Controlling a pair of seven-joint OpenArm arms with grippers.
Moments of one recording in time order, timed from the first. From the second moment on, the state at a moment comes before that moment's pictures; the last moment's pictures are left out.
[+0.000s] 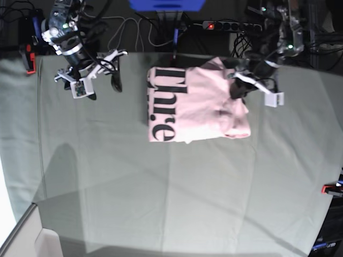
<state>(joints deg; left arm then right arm) 19.8 -4.6 -13.5 83.7 -35.7 -23.5 30.5 -28.3 -9.2 22.2 102.7 -7.4 39.5 -17.5</state>
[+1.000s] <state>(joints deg) 19.0 -6.7 -16.5 86.4 -35.5 -23.4 30.8 -29.0 -9.2 22.2 102.7 -7.3 39.5 -17.5</state>
